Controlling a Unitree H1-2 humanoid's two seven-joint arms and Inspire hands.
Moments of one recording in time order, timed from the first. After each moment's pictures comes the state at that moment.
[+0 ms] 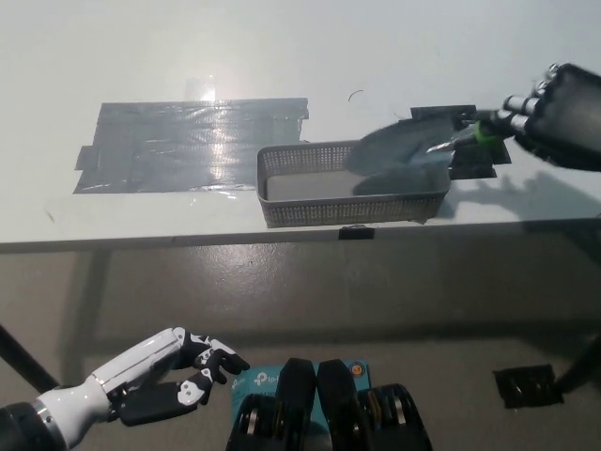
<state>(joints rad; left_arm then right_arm) -0.12 0.52 -0.15 -0.31 -0.13 0.24 -0.57 -0.93 -0.86 0.69 0.36 -1.11 -0.47 -0.24</state>
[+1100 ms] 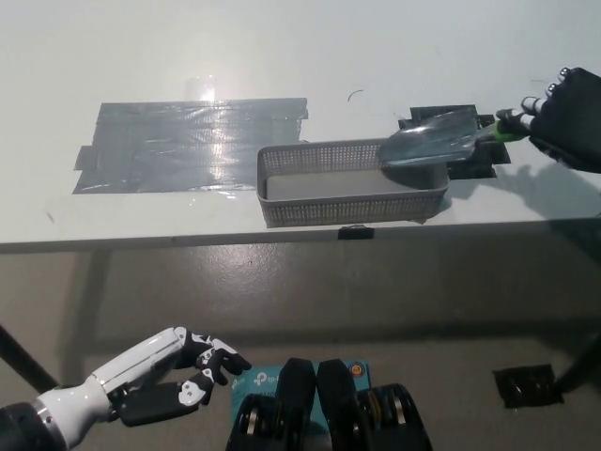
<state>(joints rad) -0.12 0.52 -0.15 -0.33 -0.13 0.25 -0.57 -0.88 -0.79 0.59 0.37 -1.25 -0.43 -0.07</state>
